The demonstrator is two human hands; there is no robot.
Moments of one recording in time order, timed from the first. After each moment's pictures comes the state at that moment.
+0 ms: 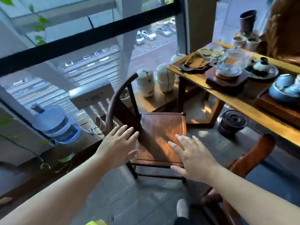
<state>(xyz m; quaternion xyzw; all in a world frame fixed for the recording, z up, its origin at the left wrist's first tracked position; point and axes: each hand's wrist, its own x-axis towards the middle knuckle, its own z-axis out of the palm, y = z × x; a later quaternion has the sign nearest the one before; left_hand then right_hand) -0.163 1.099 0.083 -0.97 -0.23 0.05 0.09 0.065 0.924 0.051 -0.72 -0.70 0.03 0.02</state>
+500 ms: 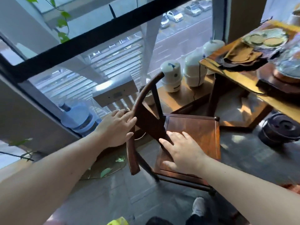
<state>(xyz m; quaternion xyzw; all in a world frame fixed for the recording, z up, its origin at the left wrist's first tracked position) -0.160 1.283 0.104 -0.94 -0.26 0.16 0.17 0.050 1.122 0.020 -0.62 -0.78 0.08 0.04</state>
